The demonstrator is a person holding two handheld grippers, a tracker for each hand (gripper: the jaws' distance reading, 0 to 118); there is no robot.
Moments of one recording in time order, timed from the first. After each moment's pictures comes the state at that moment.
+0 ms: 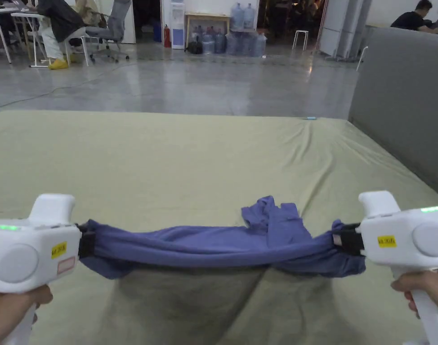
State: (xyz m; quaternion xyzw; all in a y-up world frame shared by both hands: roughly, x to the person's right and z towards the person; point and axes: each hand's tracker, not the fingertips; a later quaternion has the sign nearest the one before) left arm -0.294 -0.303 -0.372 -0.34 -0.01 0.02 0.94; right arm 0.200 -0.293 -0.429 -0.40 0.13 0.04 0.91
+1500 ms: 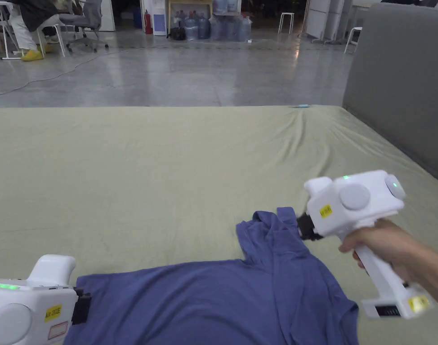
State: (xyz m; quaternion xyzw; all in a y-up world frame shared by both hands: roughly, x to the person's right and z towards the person) left arm -0.272 -0.376 -0.487 -0.43 -0.04 -0.02 0.90; right arm 0.161 -0.328 -0.671 -0.48 0.13 0.08 0.87
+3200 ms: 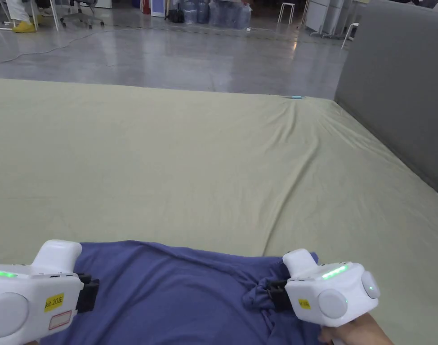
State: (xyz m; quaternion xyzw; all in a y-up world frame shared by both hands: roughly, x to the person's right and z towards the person) left arm -0.248 -0.365 -0.422 -0.43 -0.09 0.02 0.90; right arm 0.169 -0.443 -0.511 -0.44 0.16 0.12 0.88
